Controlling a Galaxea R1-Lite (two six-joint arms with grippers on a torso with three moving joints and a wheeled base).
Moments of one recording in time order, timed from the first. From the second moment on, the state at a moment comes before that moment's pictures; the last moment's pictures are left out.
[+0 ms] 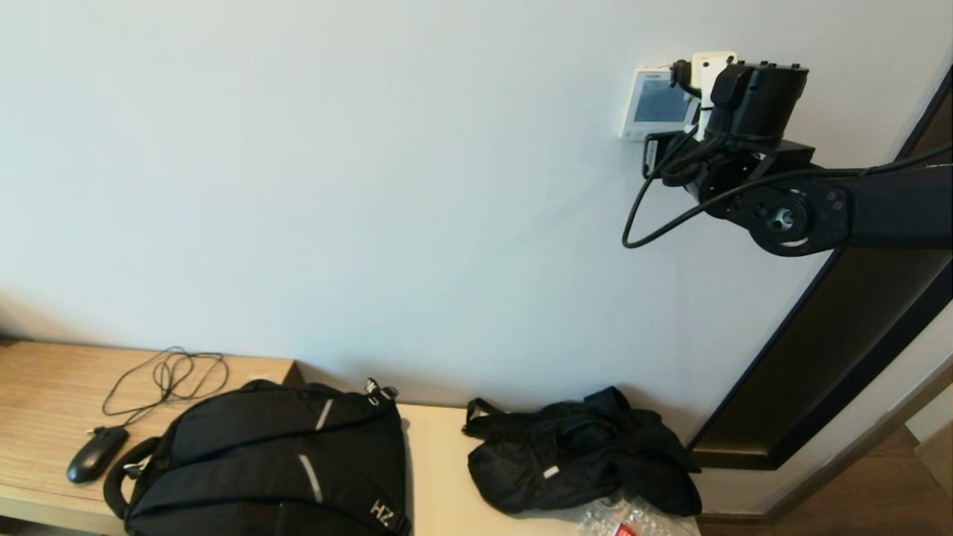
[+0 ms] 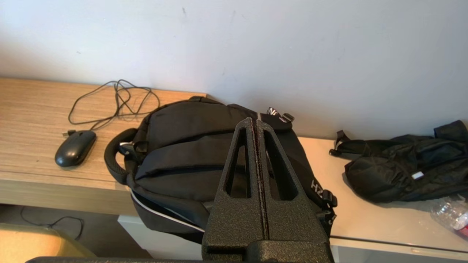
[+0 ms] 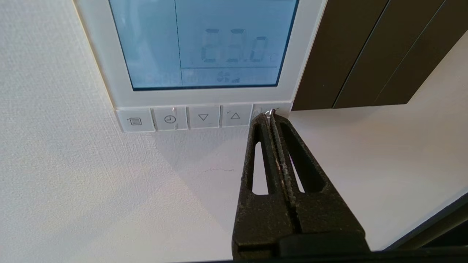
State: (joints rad) left arm 0.00 0.00 -0.02 0.04 0.00 -0.01; right arm 0.28 1.97 -1.62 -0.51 -0.53 -0.17
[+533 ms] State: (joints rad) left arm 0.00 0.00 -0.02 0.04 0.00 -0.01; right arm 0.28 1.98 -1.62 -0.51 -0.53 -0.17
